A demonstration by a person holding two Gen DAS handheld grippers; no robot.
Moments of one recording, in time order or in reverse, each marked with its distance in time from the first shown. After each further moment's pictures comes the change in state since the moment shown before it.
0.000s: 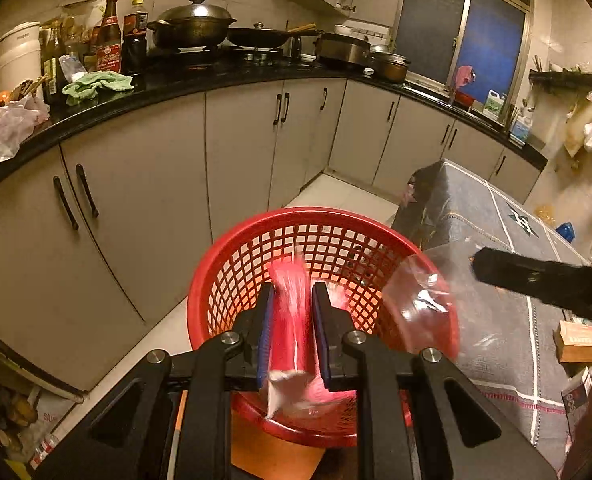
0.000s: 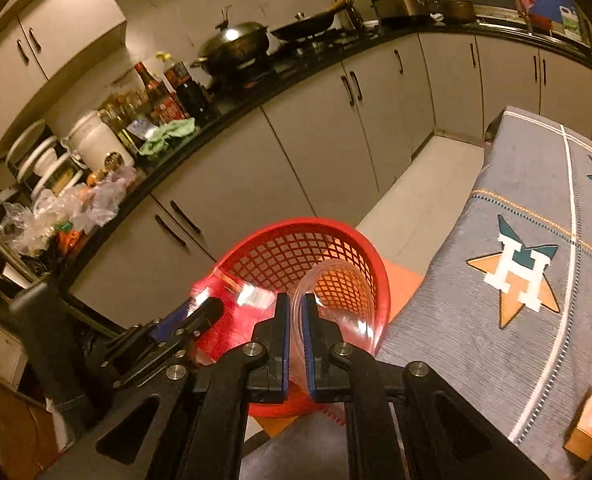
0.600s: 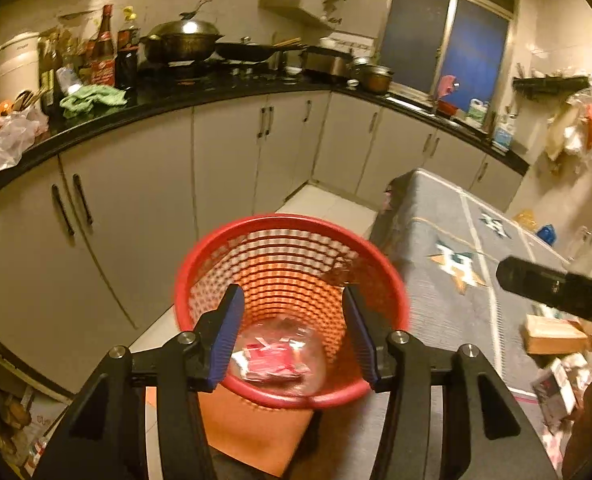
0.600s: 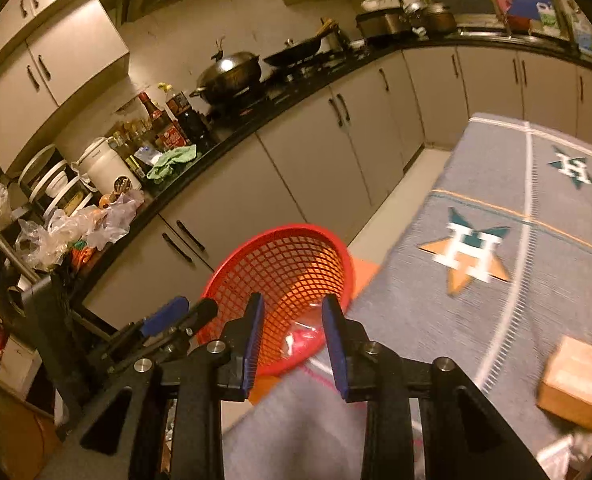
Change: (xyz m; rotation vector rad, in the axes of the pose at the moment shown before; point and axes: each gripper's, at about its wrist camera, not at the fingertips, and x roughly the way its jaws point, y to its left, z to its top) left arm -0.045 -0.025 -0.009 0.012 -0.049 -0.061; right arm -0.078 -0.024 -0.032 0.039 -0.105 0.011
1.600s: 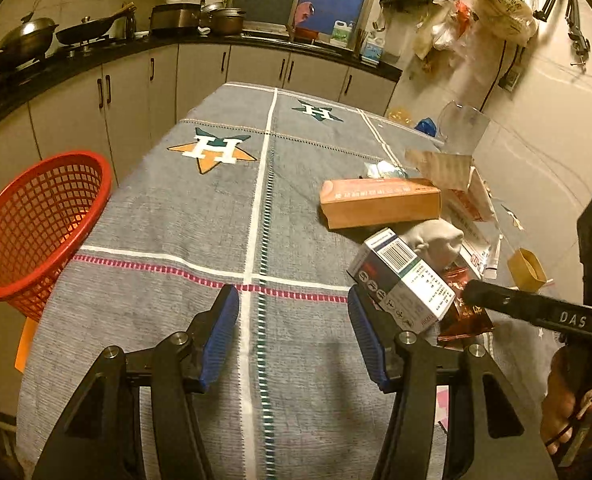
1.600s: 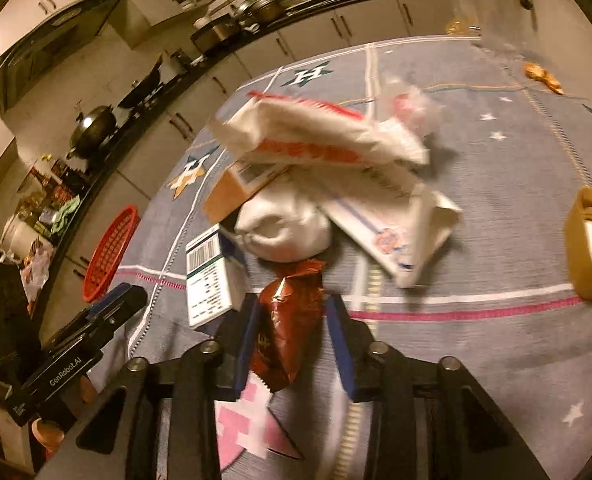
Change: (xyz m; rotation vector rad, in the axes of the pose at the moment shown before) left arm -0.007 -0.182 -0.093 0.259 0.209 -0.358; right arm -0.163 -0.166 -0.142 0.365 -0.008 -0.307
